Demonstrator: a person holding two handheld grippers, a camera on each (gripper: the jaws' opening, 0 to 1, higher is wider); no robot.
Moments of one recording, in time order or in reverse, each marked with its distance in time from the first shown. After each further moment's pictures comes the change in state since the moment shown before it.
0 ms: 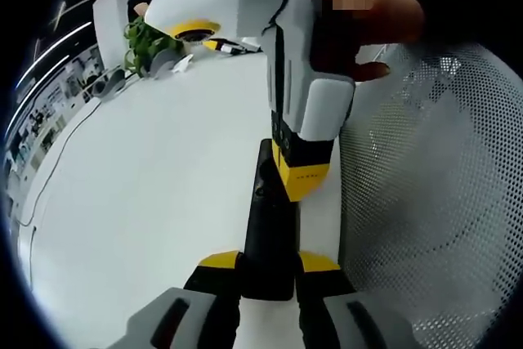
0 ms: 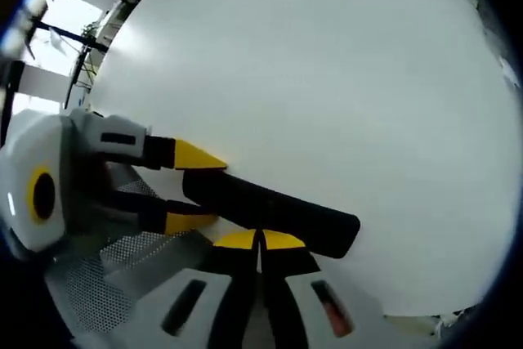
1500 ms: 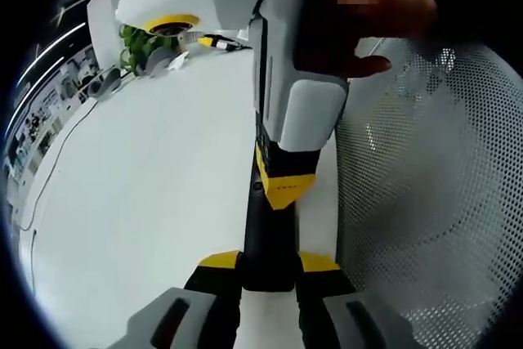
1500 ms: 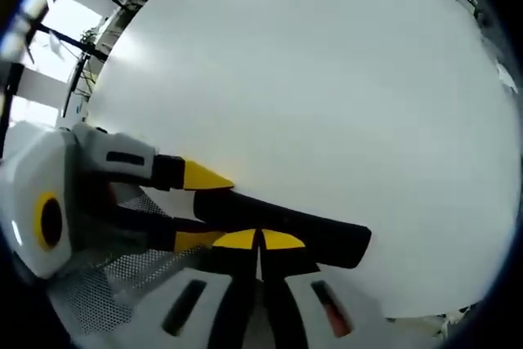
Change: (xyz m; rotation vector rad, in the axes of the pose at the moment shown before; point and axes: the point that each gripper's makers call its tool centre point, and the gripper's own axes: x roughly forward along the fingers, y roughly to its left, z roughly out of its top) left arm -0.004 -0.001 -0.006 0.023 0.029 -0.016; right arm 0.001 0.010 0.015 0.044 -0.070 -0.002
